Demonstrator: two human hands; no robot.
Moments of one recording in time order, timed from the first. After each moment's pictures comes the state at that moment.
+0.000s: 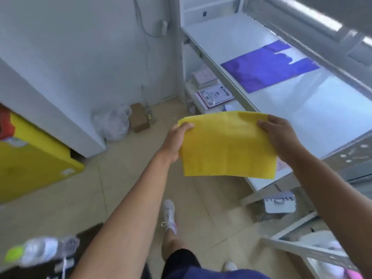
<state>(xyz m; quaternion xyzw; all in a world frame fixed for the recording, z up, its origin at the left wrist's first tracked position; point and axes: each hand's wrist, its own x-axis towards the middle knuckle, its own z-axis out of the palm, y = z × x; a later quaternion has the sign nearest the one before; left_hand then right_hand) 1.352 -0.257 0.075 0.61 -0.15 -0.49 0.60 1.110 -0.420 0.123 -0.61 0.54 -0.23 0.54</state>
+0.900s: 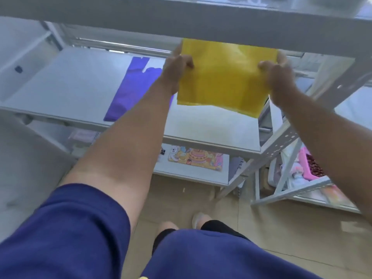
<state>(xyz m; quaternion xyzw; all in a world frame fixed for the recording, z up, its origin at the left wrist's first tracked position) 1.277 -0.737 0.147 0.45 -0.52 -0.61 0.39 1.026 -0.602 0.176 -0.34 0.72 -0.54 0.27</state>
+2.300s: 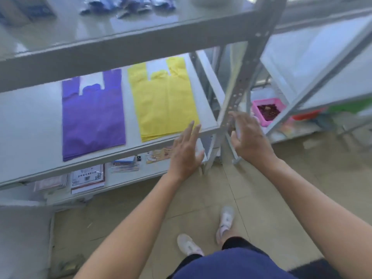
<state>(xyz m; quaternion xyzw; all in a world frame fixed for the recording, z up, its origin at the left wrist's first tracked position) 1.250 -0.511 0.037 0.27 -0.92 -0.26 0.15 1.072 -0.372 0.105 -0.47 0.84 -0.26 0.05</state>
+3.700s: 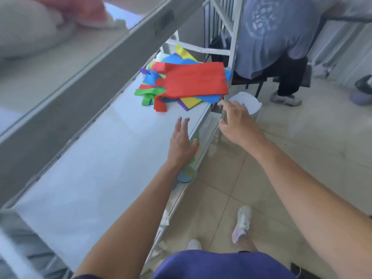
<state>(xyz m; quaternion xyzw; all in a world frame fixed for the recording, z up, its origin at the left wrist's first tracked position) 0.332 -0.118 0.094 0.00 -0.94 -0.35 0.00 0.308 0.078 0.166 -0.06 0.97 -0.25 -0.02</state>
